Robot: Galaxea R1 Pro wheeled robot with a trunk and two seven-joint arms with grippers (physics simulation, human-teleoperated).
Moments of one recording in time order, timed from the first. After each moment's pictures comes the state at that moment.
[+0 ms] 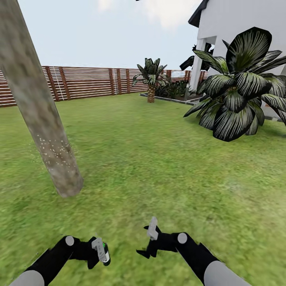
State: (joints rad) left arm -0.52 0.19 -0.23 -0.59 -0.50 -0.02 -0.87; right arm -0.59 0.05 0.42 -0.51 0.30 -0.24 0.69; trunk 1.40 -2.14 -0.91
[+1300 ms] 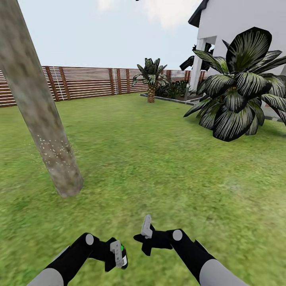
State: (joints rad) left arm -0.53 0.07 -0.31 -0.64 -0.60 -0.04 -0.93; right arm -0.60 0.08 0.43 -0.56 0.30 -0.23 0.75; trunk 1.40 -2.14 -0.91
